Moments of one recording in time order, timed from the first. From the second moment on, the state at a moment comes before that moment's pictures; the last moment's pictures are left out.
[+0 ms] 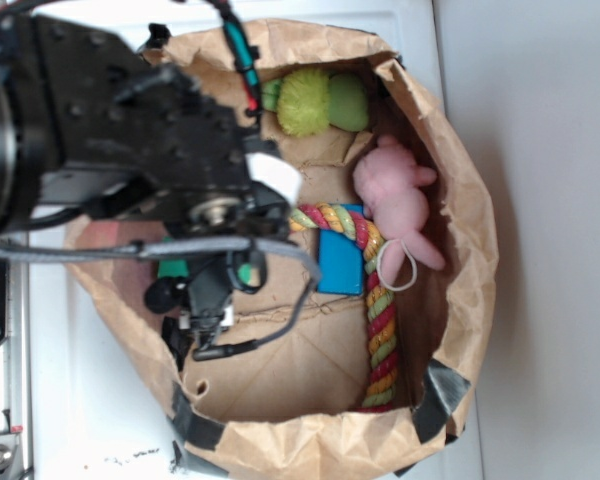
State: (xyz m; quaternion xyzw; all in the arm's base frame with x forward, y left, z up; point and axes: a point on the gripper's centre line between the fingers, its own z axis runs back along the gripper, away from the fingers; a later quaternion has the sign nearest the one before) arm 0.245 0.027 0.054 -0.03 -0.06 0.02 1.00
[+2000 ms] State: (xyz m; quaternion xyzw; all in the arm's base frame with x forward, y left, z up) arm 0.247 0.015 0.027 -0.01 -0.08 0.04 1.00
